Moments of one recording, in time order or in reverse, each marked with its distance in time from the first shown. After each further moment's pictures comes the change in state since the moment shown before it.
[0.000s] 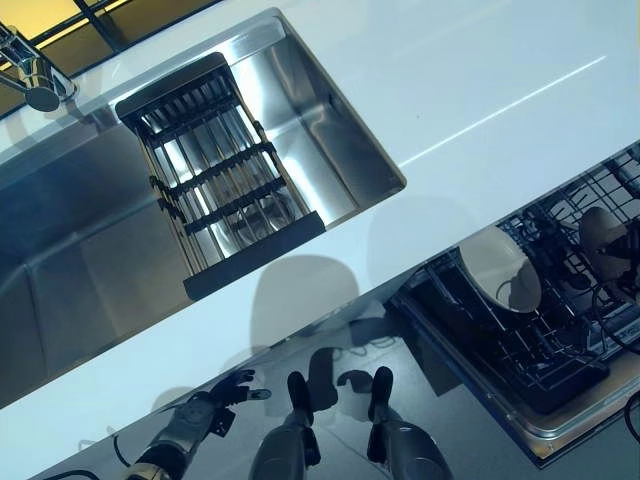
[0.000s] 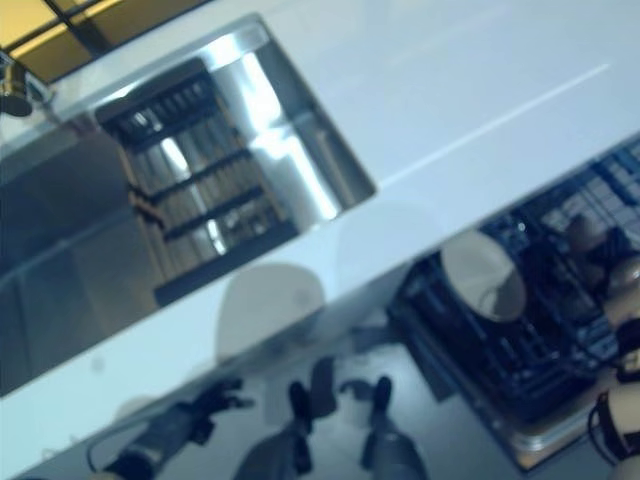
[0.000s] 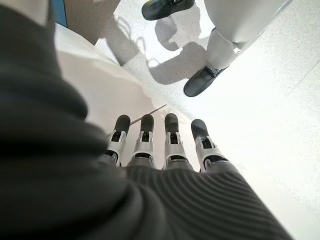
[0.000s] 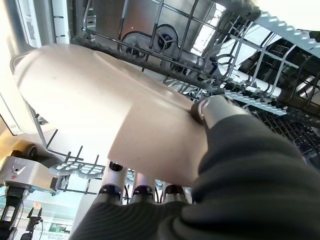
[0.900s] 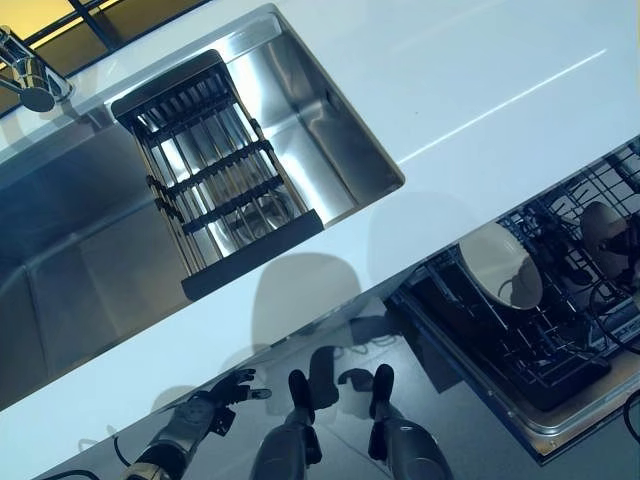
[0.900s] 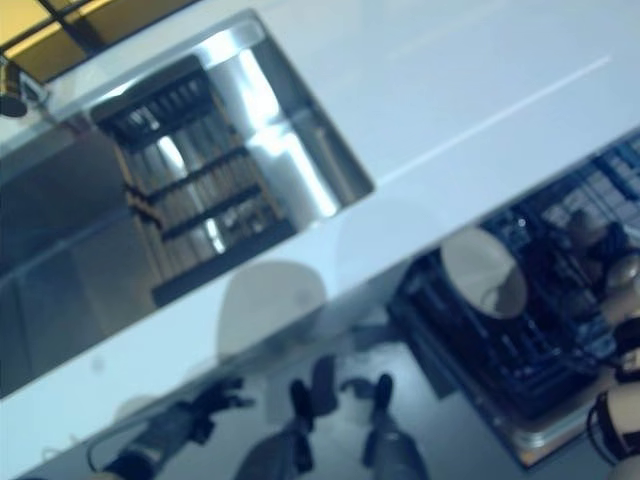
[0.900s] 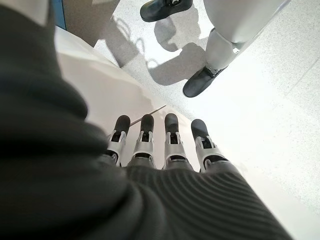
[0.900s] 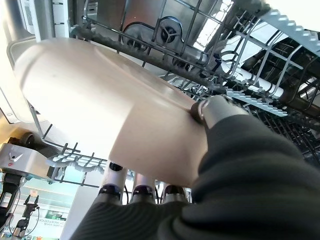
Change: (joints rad) left arm 0.000 0.003 -0.002 -0.011 0.000 0.002 -0.005; right arm 0.000 0.004 0.006 -0.016 -0.050 0.000 -0.046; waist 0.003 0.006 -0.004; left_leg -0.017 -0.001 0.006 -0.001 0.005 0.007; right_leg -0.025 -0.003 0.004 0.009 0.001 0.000
